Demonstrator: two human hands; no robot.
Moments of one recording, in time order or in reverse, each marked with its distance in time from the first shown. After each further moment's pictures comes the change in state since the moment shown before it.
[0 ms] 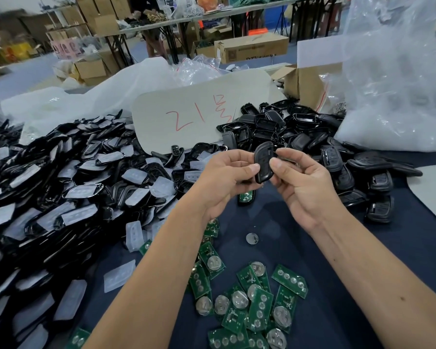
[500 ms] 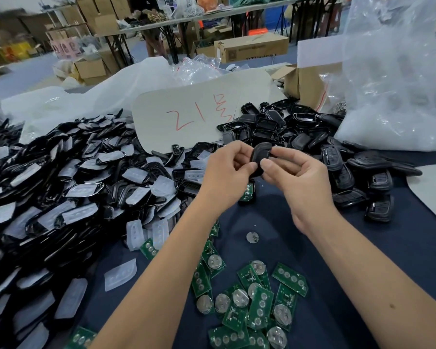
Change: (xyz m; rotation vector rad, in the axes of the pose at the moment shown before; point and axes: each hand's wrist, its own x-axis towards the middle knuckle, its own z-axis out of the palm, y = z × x) left_hand 0.005 -0.005 0.006 0.585 0.228 0.349; right_hand 0.003 0.010 0.000 -0.362 0.053 -0.187
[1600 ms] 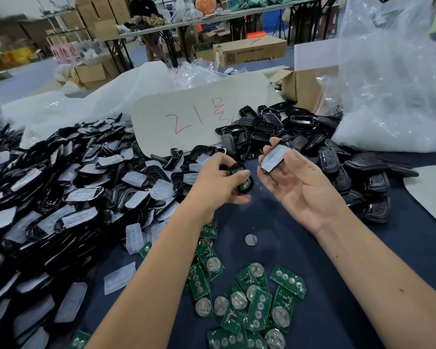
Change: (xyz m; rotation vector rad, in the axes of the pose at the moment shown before) left_hand -0.004 -0.008 -0.014 -0.305 -0.099 -0.425; right_hand 0.008 -0.009 -0.015 0.543 -0.322 0.271
